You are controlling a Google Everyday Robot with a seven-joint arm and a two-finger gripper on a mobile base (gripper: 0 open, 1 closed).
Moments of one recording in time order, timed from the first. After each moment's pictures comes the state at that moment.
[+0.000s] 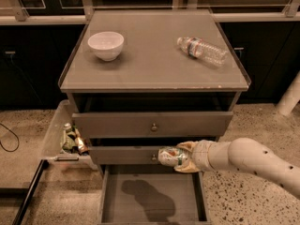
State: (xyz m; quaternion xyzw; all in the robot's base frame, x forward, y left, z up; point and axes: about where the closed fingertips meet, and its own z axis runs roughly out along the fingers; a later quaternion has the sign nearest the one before) arm 0.515 -0.140 0.586 -0.61 0.68 0.06 0.39
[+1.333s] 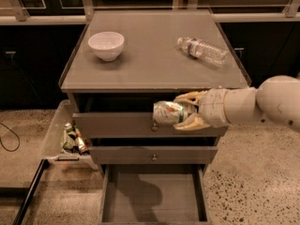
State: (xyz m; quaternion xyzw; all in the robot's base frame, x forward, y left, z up) arm 0.535 -0.111 0.798 -0.66 0.59 0.05 0.47
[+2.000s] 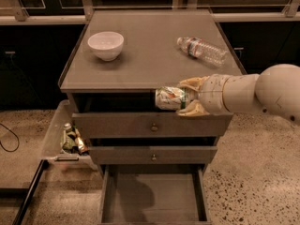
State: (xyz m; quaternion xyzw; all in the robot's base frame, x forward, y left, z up) arm 0.552 -0.122 0.840 -0.65 0.59 -0.05 0.47
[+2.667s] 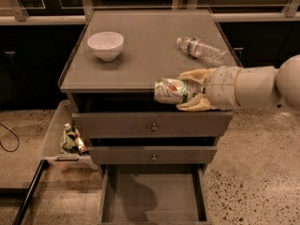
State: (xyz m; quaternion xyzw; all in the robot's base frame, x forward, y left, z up) arm 0.536 -0.115 0.879 -0.65 0.56 -0.01 0.51
